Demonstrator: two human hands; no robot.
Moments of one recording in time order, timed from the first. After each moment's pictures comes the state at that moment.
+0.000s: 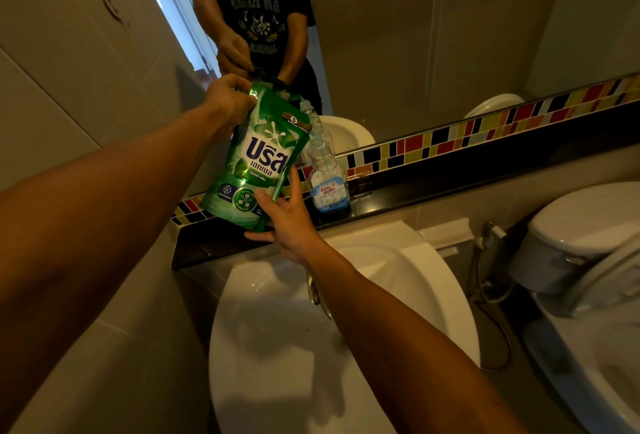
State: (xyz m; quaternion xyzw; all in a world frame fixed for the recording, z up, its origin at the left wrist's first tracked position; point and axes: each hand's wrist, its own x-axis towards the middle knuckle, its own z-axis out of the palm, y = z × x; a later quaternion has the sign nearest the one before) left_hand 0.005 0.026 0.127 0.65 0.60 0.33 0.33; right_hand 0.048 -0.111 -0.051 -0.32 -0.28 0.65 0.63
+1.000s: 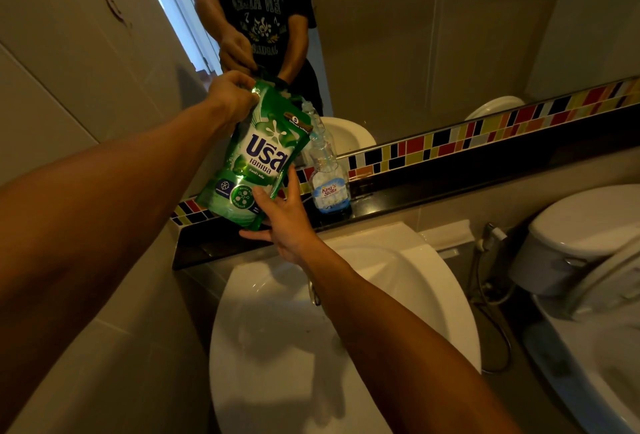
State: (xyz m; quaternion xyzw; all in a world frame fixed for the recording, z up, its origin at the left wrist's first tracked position) left_hand 0.007 0.027 0.133 0.66 0.59 0.32 0.32; right_hand 0.042 -0.116 -0.039 -0.29 -0.27 0.66 0.63
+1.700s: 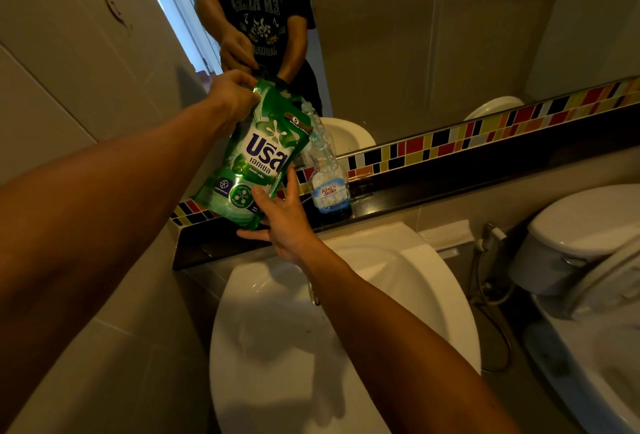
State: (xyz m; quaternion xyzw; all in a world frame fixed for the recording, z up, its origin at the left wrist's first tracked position) left_hand 0.009 0.028 0.135 0.66 0.60 0.32 0.33; right_hand 0.042 -0.122 -0.029 -0.28 -0.27 0.67 0.64
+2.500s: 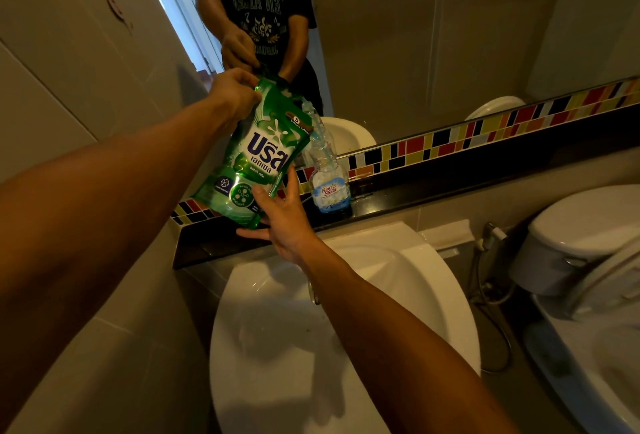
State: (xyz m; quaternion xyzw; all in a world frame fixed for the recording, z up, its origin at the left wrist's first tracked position) left_hand 0.013 0.021 0.138 0.66 0.60 0.32 0.32; right_hand 0.042 -0.122 -0.032 -0.28 -0.27 0.67 0.64
